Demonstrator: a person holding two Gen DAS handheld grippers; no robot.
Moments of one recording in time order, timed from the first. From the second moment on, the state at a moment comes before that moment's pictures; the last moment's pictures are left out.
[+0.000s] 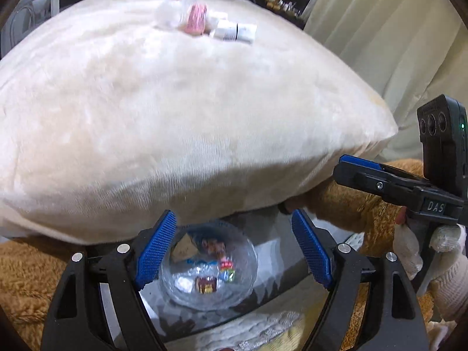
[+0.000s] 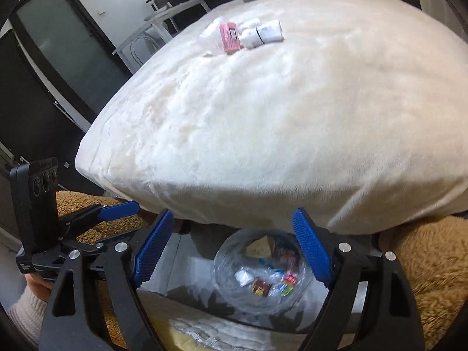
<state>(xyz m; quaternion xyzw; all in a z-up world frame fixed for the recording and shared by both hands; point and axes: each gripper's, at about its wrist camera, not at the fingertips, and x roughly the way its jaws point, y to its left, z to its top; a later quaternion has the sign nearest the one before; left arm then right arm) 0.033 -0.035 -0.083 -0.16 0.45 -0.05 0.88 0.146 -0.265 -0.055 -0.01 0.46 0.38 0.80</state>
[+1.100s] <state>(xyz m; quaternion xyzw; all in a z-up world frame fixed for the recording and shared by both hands) 0.121 0.085 0.006 -0.18 0.30 0.00 0.94 0.316 -0.171 -0.011 -0.04 0.39 0.30 0.87</state>
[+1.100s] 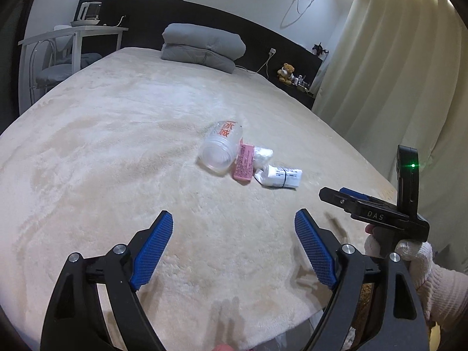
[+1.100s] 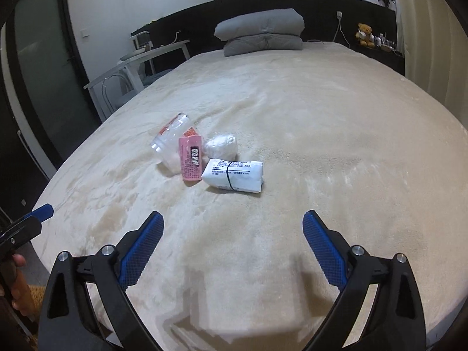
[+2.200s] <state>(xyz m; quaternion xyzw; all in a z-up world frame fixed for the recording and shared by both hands) 0.152 0.129 -0.009 -0.17 0.32 0.04 0.93 0.392 -0.100 -0.055 -0.09 0.43 0.28 0.85</state>
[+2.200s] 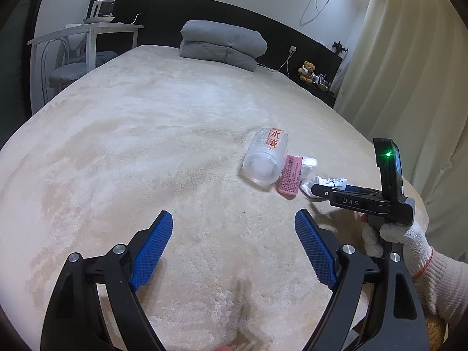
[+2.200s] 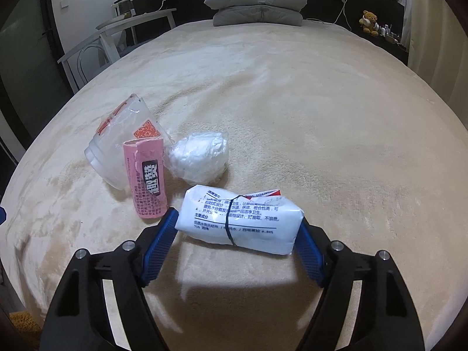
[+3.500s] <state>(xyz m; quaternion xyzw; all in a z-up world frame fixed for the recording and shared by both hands) 0.276 0.060 -0.063 -0.15 0.36 -0.10 0.91 0.342 -0.211 0.006 -0.02 0.39 0.34 0.85</state>
